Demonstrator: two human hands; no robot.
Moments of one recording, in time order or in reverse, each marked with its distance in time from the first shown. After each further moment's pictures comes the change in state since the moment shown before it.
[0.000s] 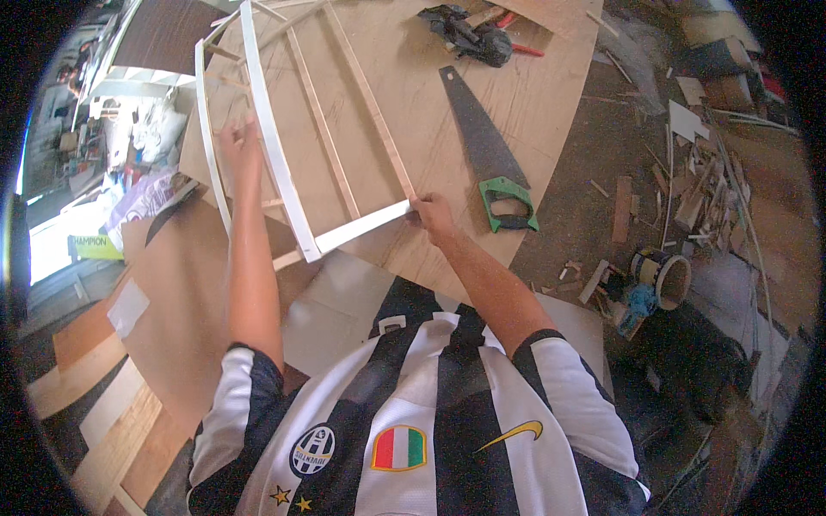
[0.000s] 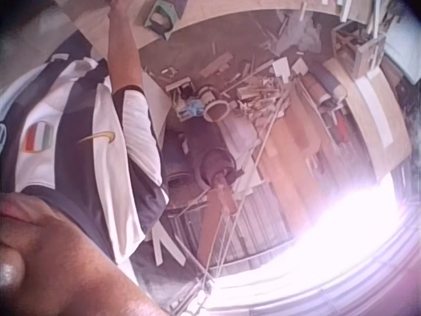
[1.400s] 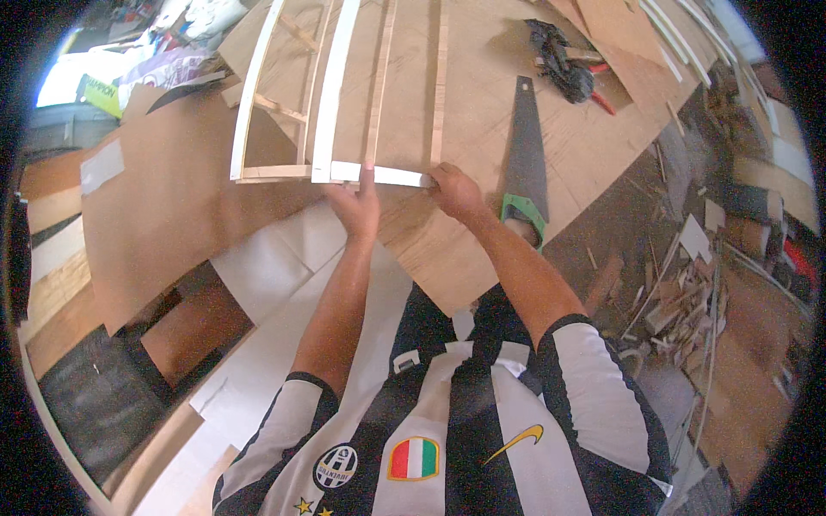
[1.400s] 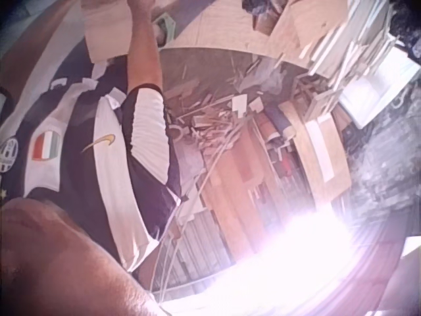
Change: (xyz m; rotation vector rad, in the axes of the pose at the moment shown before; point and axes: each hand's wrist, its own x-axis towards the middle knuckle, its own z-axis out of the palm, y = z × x) left_hand -0.261 -0.054 0.066 -0.419 0.301 -0.203; right_hand 0.003 -0.051 -0.019 -1.463 -0.417 -0.919
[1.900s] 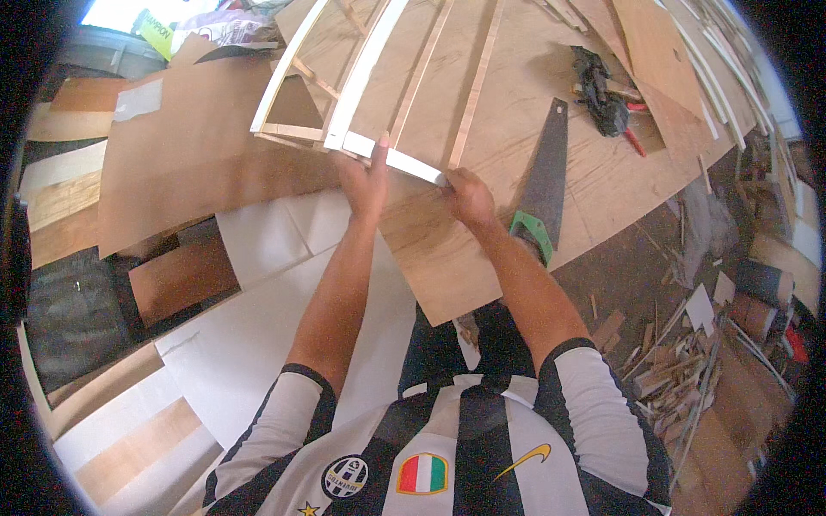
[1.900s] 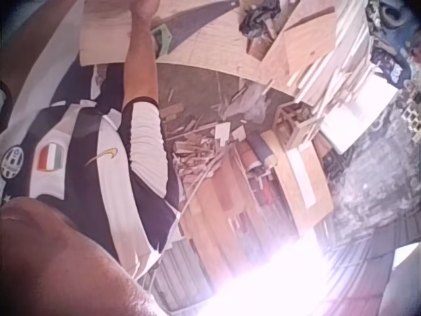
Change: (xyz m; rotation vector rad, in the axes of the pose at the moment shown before) left_hand -0.004 0.005 0.003 0.168 0.142 0.027; right_hand -0.002 0.014 0.010 0.098 0.230 -0.308
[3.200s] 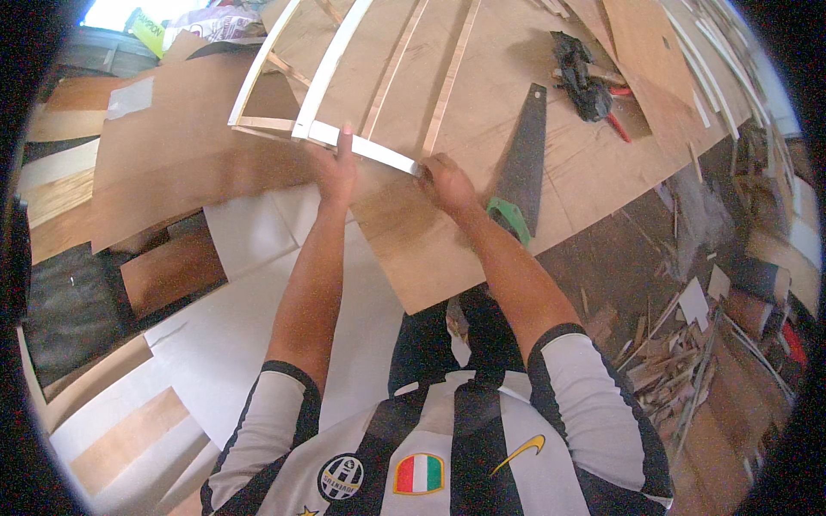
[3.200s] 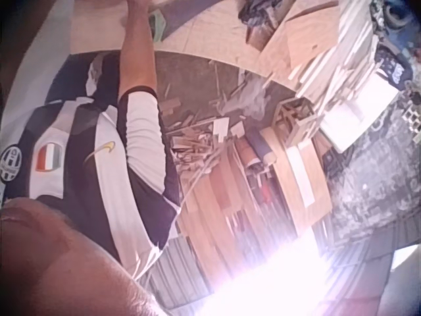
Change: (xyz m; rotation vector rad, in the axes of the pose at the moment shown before) left_hand 0.001 -0.013 0.004 0.100 0.029 -0.016; right_hand -0.005 0.012 -0.010 0.061 -0.084 0.034
